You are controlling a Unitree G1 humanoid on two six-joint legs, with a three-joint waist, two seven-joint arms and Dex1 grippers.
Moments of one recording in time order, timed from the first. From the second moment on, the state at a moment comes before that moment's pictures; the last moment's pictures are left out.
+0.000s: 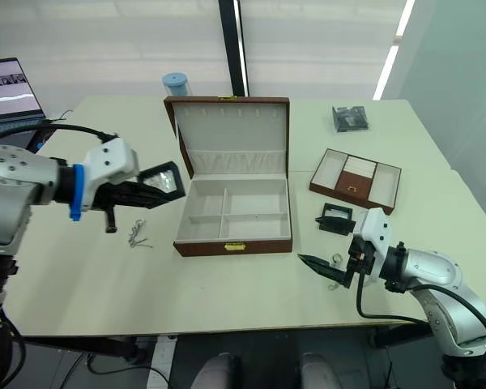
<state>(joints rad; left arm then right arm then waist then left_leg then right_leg) -0.76 0.97 -0.16 0.04 -0.15 0.52 -1.33 -0.08 -0.66 -0.07 -0.44 0.52 0.38 0.87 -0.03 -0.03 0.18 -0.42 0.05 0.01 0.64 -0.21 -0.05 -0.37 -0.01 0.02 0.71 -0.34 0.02</state>
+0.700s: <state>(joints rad) -1.07 0.50 -0.39 0.64 0.07 0.21 -1.28 0.07 -0.60 -0.14 -0.55 0.48 0.38 0.68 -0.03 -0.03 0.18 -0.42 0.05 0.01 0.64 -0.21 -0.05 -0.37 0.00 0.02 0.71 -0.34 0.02</state>
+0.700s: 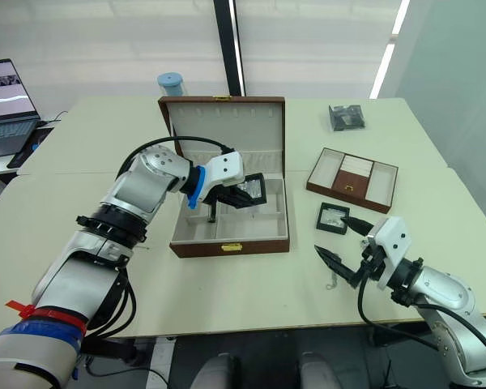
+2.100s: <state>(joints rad) -1.01 0.52 -0.21 0.61 -0.05 0.25 -1.38 0.10 -0.69 -0.27 -0.43 0.54 0.39 0.76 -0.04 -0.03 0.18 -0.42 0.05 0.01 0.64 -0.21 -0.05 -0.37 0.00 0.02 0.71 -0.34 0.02</state>
